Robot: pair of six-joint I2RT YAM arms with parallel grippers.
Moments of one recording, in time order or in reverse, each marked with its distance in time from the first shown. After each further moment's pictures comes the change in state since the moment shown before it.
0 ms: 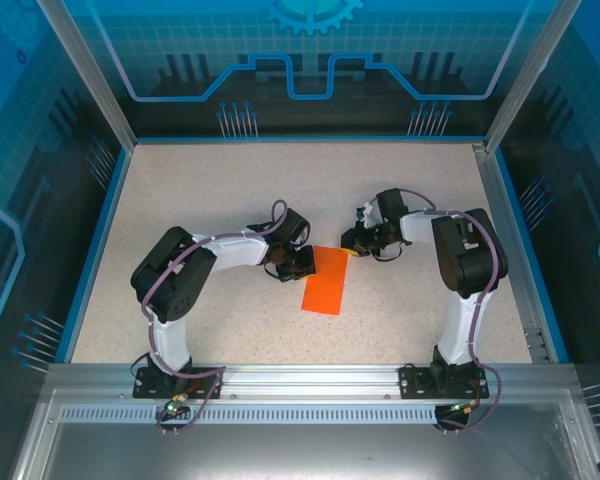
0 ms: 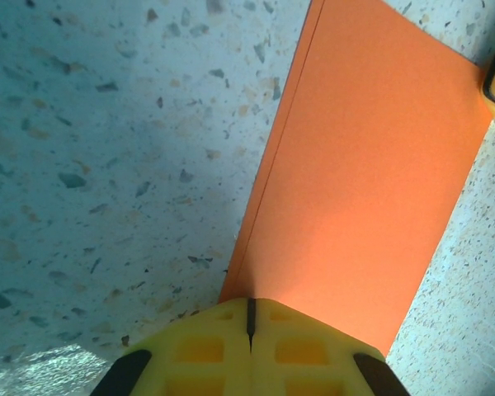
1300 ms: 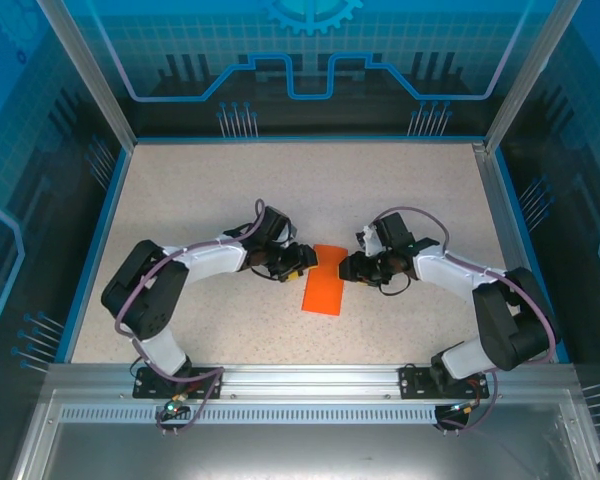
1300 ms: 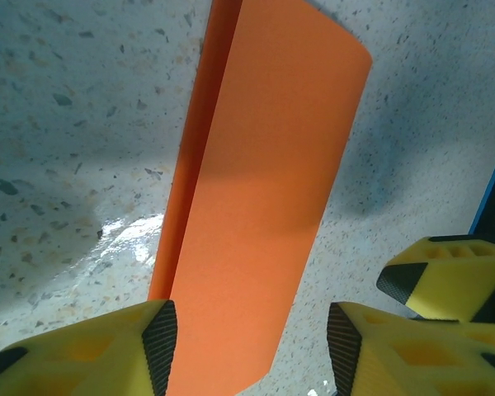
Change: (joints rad) left arm 0.063 -0.173 -0.151 0.127 0.158 -0.035; right arm 0.184 -0.513 -0.319 -0.135 0.210 0.024
